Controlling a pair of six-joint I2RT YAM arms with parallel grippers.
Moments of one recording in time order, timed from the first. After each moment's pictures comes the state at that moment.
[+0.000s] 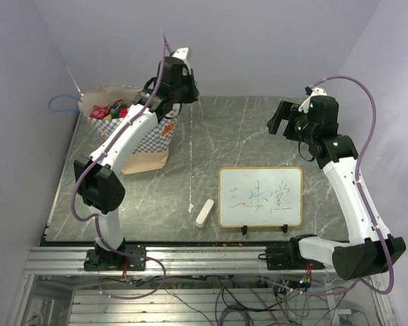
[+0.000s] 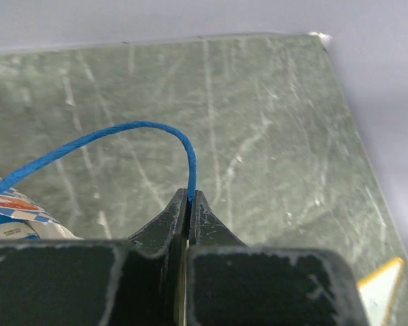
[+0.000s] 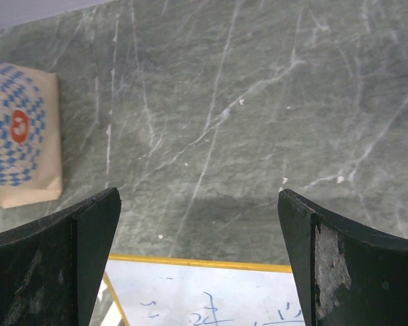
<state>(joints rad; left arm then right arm) -0.52 1.86 1.92 -0.45 -0.01 -0.40 0.17 1.21 1.33 -0.63 -0.01 0.32</state>
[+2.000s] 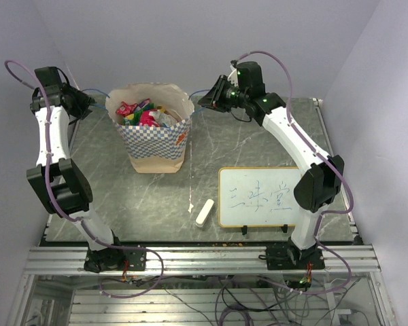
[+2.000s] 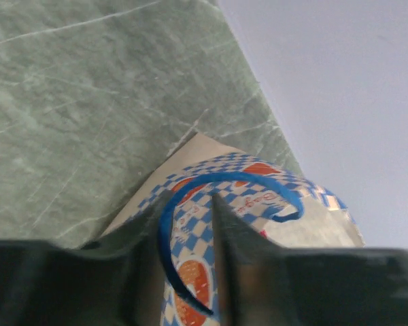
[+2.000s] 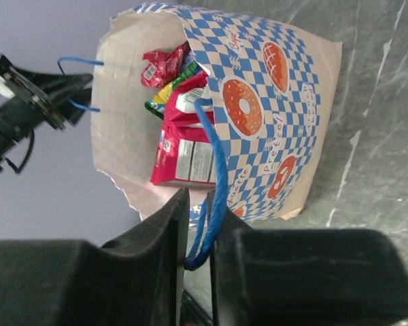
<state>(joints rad) 0.32 1.78 1.76 -0.69 0.19 -0.82 0.48 1.88 1.90 -0.45 -0.35 0.78</state>
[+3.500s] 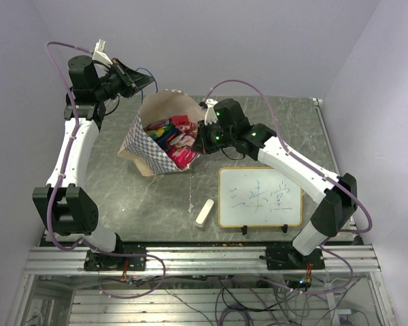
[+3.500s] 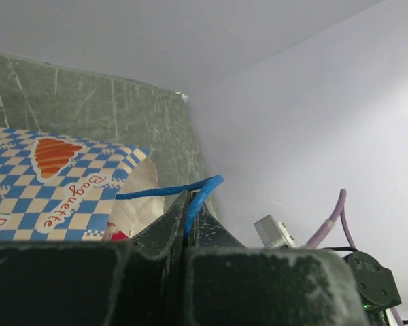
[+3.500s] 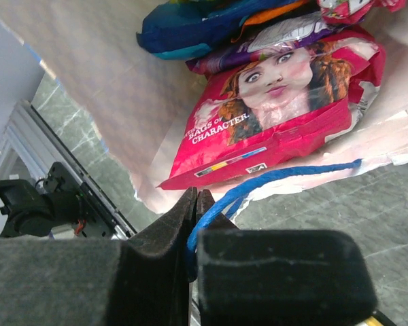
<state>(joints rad) 0.00 1.55 1.57 -0.12 0.72 -0.89 0.75 1.63 1.53 -0.51 -0.25 0.37</state>
